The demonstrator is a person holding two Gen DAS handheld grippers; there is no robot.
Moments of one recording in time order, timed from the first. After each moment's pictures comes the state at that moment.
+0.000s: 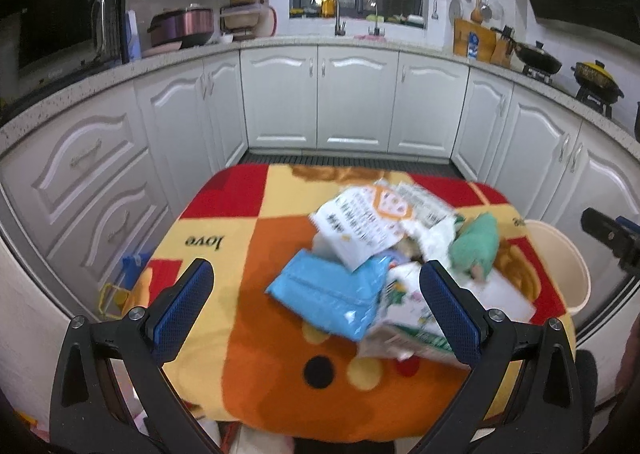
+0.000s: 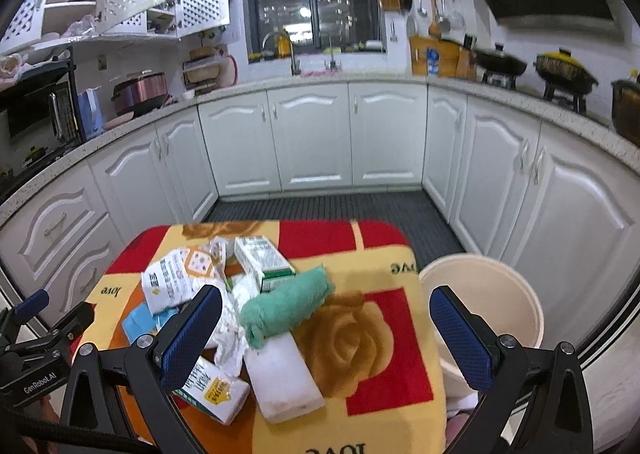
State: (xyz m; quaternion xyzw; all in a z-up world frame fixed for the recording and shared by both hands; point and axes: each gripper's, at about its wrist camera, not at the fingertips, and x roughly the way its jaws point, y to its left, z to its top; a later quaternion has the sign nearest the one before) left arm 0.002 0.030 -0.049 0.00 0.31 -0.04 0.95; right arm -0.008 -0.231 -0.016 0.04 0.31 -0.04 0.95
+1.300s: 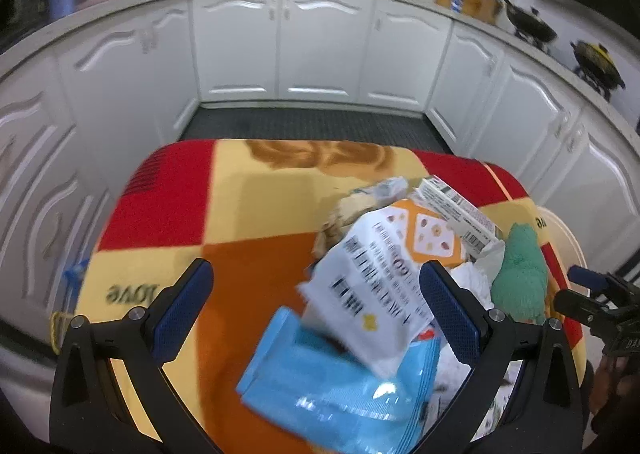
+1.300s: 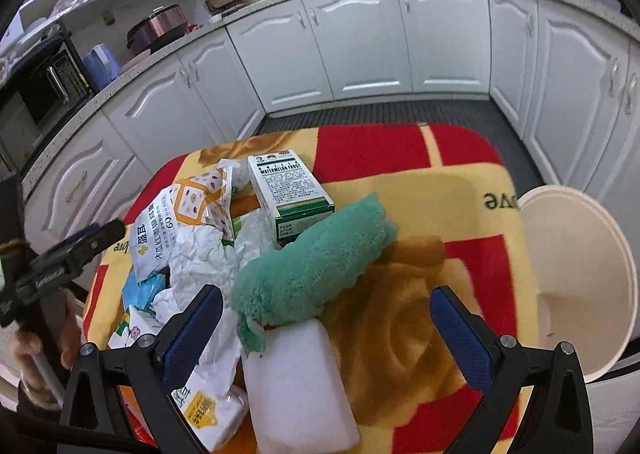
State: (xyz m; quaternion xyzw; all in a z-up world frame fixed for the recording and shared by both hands) left arm 0.161 0.022 -0.091 0.00 0.41 -0.13 0.90; right arm 0.096 -0.238 -0.100 0.10 0.45 0.08 0.88
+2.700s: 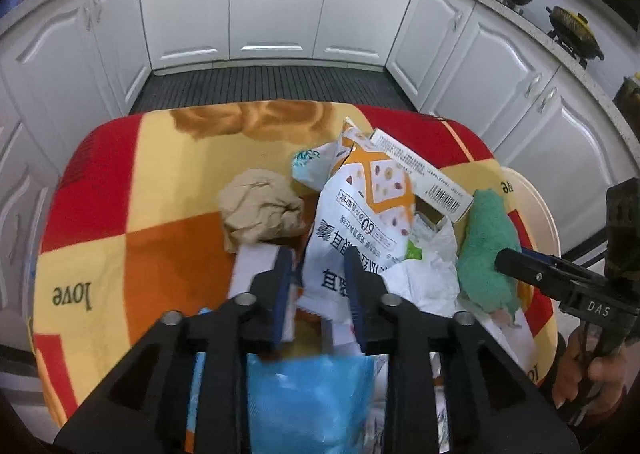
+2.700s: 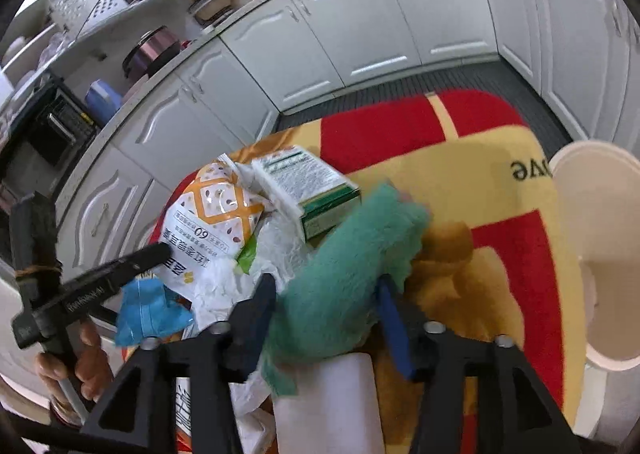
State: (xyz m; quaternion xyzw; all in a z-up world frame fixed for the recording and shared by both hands) left arm 0.174 -0.025 -0.099 0.00 0.48 -0.19 0.85; right arm 0.117 -0.257 -0.119 0.21 0.47 0.12 0.85
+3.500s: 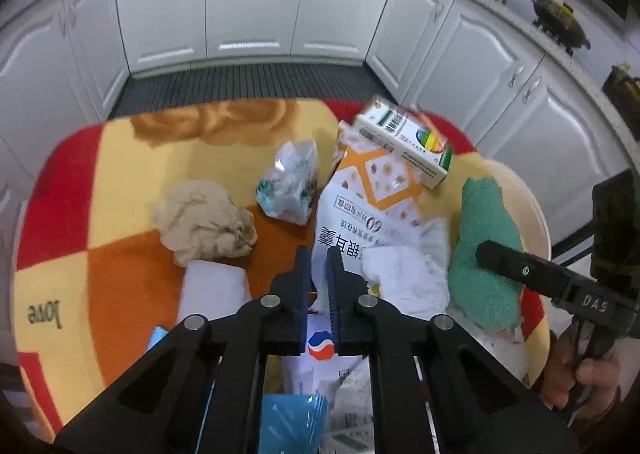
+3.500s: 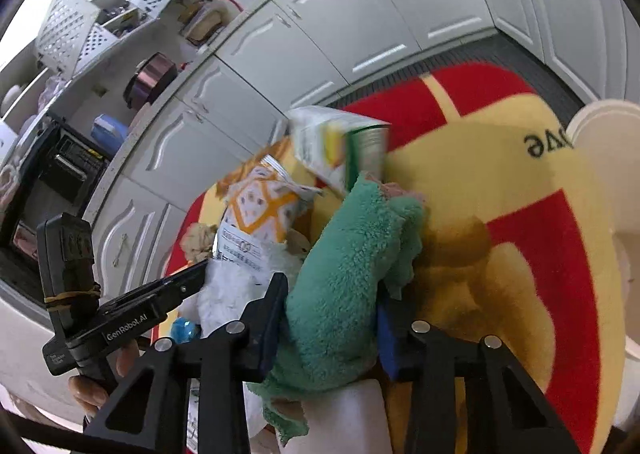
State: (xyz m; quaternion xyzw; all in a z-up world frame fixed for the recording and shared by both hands) left arm 0.175 -0.042 -0.096 0.00 0.48 -0.22 0.85; right arm 0.118 -0.266 -0.126 0.27 0.44 0.13 0.85
